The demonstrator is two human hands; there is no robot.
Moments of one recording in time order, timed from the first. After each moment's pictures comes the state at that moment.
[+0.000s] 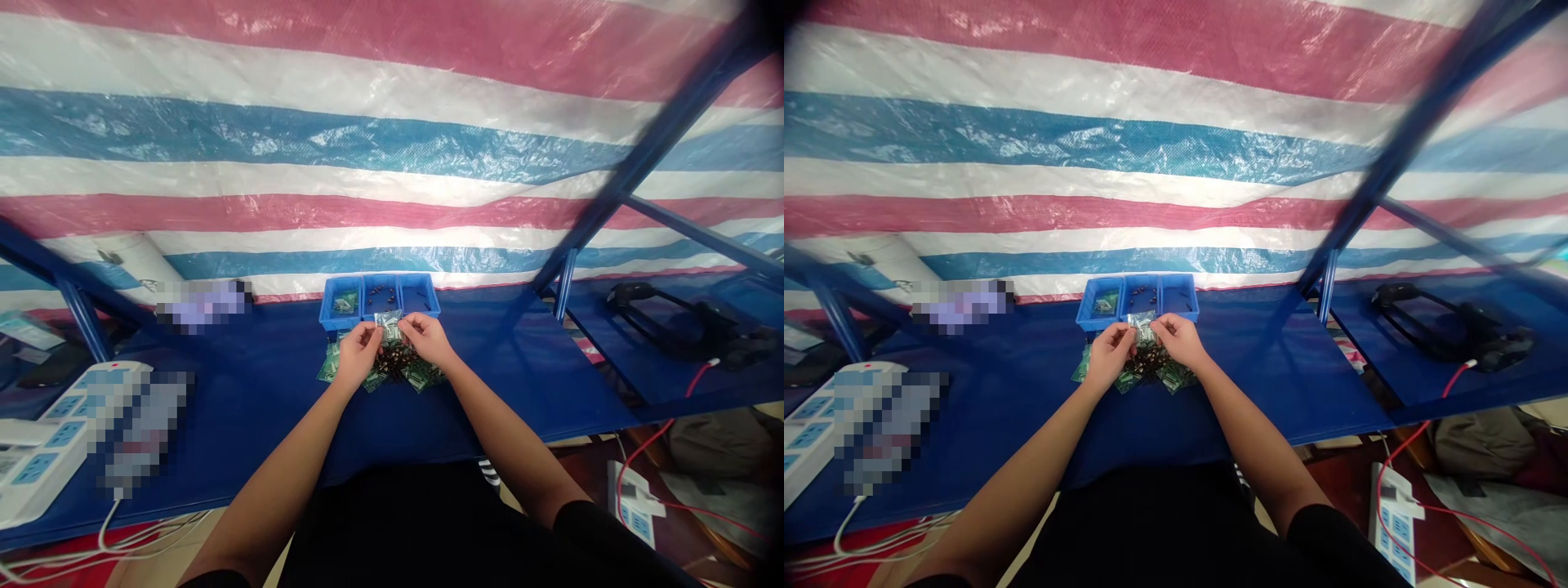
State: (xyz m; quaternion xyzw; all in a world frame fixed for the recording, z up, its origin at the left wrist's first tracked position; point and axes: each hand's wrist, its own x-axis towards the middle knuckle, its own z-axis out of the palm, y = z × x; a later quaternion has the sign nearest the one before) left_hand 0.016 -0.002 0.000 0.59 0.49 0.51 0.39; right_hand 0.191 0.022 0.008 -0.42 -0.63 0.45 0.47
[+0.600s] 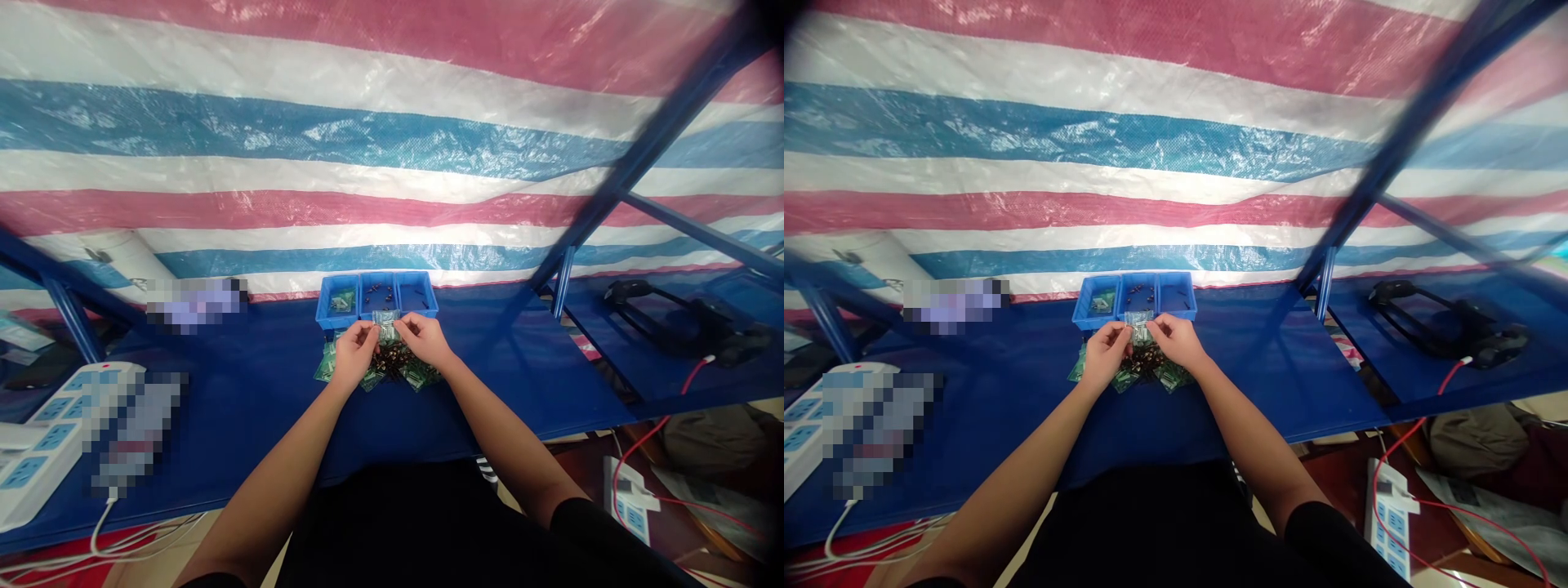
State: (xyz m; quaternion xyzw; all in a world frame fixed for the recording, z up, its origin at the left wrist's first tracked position) left_hand 0.017 -0.003 0.001 0.57 0.49 0.52 0.39; right_hand 0.193 0.016 0.011 -0.46 -0.70 0.32 0.44
